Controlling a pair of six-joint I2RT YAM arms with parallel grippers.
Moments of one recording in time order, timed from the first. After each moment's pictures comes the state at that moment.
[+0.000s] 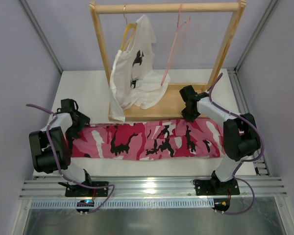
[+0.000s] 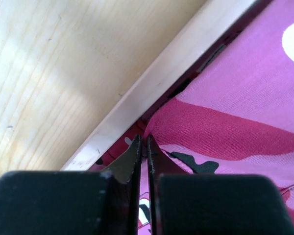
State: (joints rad) left arm 0.23 1.57 0.88 -0.47 -0.10 -0.81; right arm 0.35 1.72 1.22 -0.79 0.33 1.26
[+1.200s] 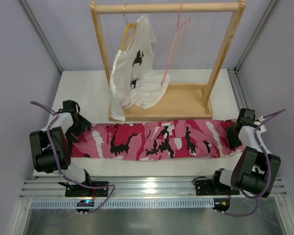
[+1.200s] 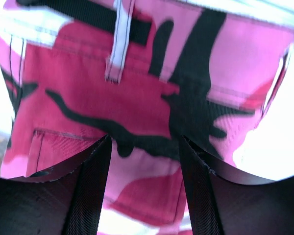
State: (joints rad) left arm 0.21 1.57 0.88 -0.60 -0.13 -0.71; right arm -0.39 1.25 0.66 -0.53 0.23 0.83
